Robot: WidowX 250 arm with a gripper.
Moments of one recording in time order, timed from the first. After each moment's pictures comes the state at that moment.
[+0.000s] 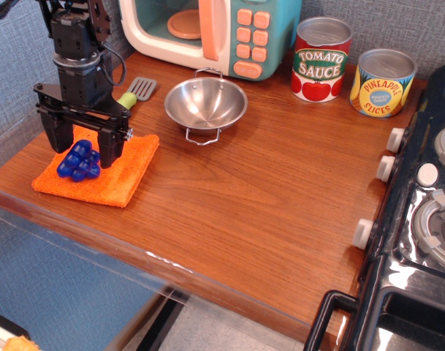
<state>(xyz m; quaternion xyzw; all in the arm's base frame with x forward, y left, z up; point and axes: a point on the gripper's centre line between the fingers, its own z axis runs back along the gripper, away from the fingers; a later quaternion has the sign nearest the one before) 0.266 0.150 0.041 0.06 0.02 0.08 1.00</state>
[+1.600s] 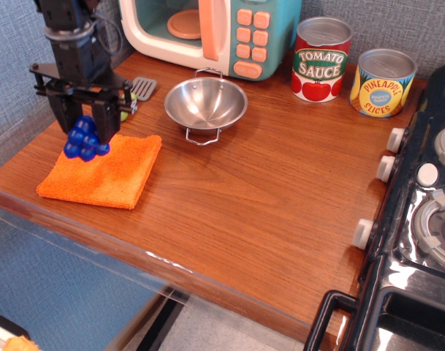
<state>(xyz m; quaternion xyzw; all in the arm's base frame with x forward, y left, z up) 0.274 0.134 0.077 0.02 -0.02 0.09 1.00</state>
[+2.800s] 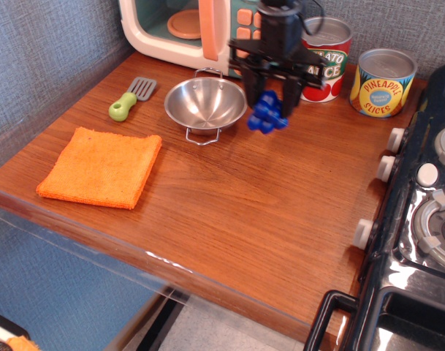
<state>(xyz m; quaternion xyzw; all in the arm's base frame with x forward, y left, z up) 0.402 -0.010 0.062 0.00 -0.04 0.01 1.00</state>
